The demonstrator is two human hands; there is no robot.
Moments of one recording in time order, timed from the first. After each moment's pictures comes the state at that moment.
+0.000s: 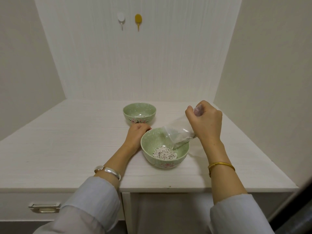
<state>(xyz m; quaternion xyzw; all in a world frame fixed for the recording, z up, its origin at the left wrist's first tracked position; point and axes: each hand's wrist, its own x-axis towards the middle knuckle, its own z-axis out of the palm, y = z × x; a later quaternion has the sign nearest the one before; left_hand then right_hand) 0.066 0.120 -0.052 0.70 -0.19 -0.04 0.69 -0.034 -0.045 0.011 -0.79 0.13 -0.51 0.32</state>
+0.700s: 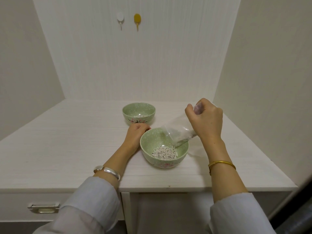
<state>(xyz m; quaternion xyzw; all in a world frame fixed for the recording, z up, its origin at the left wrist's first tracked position) 0.066 0.120 -0.052 0.70 -0.20 -0.03 0.68 -0.038 -0.044 0.017 -0.80 0.13 -0.51 0.30</state>
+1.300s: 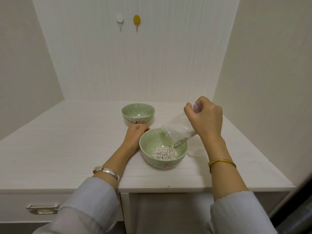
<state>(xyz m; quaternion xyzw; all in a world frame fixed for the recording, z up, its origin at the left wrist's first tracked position) 0.067 0.120 -0.053 0.70 -0.19 -0.05 0.69 -0.039 -0.043 0.026 -0.80 0.13 -0.51 0.29</state>
